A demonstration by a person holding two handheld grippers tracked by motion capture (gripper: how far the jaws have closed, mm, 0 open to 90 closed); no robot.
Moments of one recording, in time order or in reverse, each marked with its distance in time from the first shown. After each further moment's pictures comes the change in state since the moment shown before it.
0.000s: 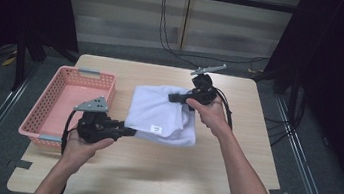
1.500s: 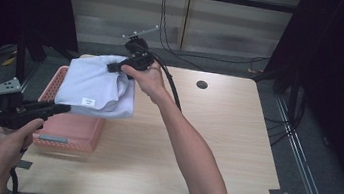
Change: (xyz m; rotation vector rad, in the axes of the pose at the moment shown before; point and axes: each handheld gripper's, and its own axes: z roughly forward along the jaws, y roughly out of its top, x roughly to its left) left arm 0.058 -0.021 -0.143 -0.189 0.228 -0.128; right arm 0.085 0.127 0.114 -0.009 0.077 -0.068
